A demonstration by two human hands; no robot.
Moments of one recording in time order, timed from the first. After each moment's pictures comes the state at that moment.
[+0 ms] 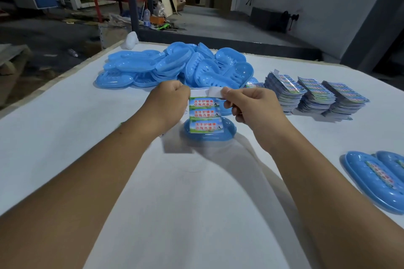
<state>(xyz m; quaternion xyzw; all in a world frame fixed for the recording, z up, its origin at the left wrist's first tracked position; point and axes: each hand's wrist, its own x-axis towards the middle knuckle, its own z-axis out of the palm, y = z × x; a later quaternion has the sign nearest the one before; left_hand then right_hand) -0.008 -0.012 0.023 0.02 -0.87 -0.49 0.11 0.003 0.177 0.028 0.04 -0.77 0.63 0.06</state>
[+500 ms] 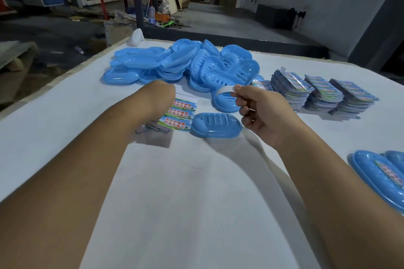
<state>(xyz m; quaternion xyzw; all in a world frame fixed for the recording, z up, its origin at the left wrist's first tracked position) -0.023 -0.049 0.028 -0.02 -0.99 -0.12 0.05 -0.004 0.185 0.025 -0.04 -0.67 0.74 -0.06</state>
